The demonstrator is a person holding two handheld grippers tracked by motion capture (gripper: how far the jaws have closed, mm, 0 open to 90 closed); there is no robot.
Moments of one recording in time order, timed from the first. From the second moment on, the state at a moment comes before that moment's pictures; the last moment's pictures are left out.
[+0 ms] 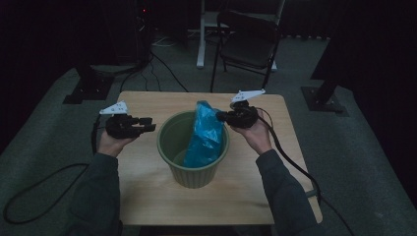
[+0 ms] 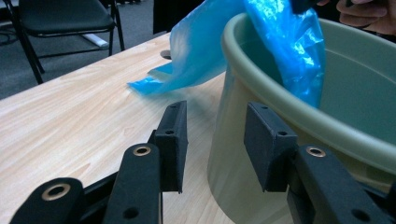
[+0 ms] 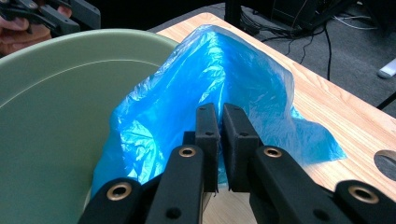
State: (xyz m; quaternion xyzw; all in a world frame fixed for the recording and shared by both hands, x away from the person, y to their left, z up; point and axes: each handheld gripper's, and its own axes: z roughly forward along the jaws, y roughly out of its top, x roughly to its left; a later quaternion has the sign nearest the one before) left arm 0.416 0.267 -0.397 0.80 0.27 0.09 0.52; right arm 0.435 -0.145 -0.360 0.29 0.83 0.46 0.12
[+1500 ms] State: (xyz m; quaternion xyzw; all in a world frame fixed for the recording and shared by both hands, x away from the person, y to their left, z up) left arm 0.434 0.171 -0.348 0.85 0.20 0.11 0.48; right arm 0.424 -0.117 -0.349 0.21 0.84 0.51 0.06
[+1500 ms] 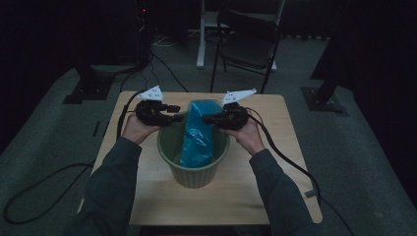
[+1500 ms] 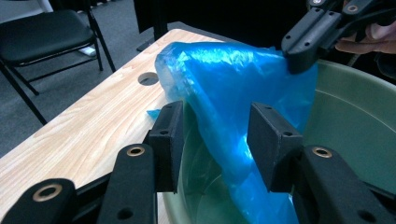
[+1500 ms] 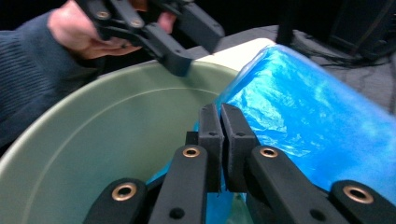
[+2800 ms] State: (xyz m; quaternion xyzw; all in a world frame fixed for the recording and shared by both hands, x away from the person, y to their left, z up) left arm 0.413 0.149 -0.348 0.87 0.16 0.15 0.43; right arm 0.423 -0.141 -0.341 0.23 0.82 0.51 0.08
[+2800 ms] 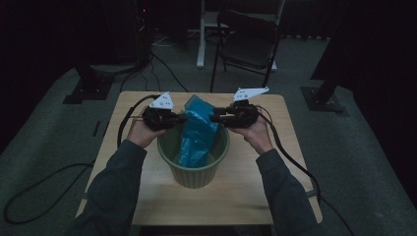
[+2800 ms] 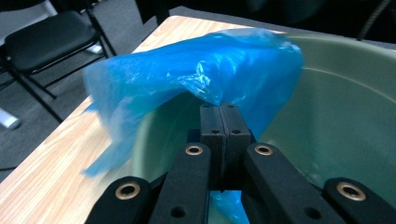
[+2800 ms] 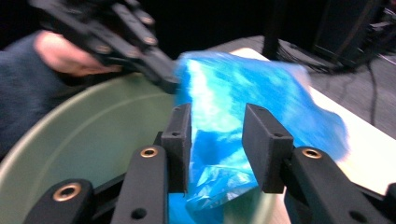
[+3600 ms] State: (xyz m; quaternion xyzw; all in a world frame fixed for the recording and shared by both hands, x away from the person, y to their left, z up) left arm 0.403 0.150 -0.349 0.88 0.14 0.15 0.42; right arm 0.440 -0.130 -0.359 0.27 0.85 0.43 0.14
